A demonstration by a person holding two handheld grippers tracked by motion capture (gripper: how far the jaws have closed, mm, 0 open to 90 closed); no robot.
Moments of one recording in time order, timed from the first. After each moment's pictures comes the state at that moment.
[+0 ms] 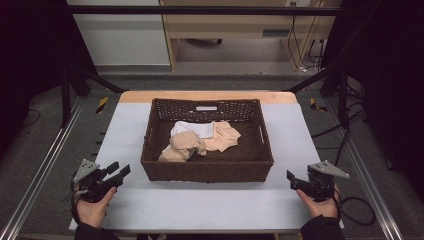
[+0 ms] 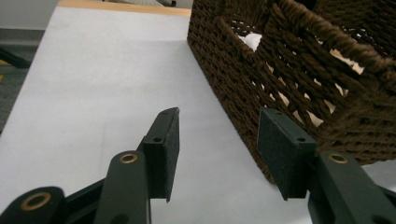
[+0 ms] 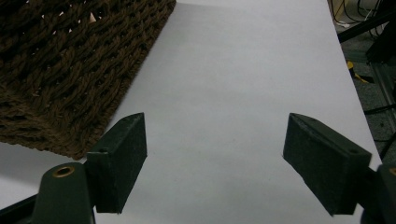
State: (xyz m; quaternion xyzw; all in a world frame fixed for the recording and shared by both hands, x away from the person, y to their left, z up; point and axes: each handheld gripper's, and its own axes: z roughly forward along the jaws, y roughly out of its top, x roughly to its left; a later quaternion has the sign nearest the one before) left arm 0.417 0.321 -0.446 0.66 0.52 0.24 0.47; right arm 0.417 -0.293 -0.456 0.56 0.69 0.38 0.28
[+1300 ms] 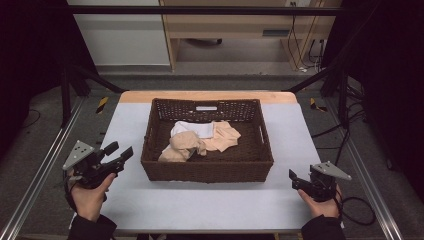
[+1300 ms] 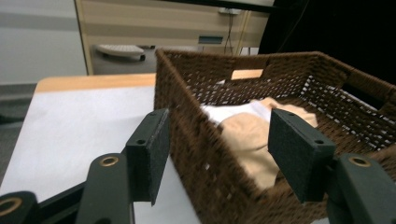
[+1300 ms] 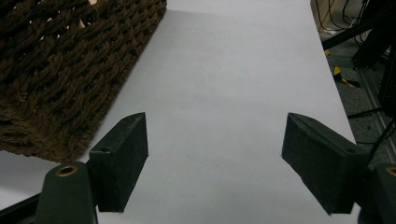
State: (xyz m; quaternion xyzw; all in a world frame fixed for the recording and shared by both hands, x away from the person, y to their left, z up) left arm 0.421 0.299 -0.373 0.65 0.47 0.26 0.53; right arm 0.415 -0.296 -0.456 0.56 0.68 0.38 0.30
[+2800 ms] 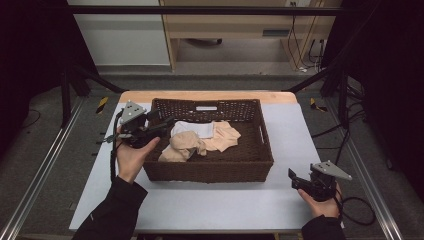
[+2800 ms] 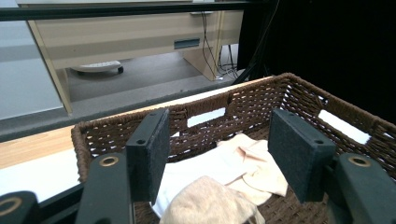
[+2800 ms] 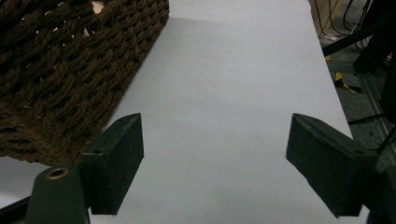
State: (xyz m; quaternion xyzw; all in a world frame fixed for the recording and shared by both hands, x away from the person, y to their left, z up) left arm 0.498 0.193 -0.320 0.70 0.41 0.27 0.52; right arm 0.416 -0.295 -0.455 0.55 0.67 0.39 0.30
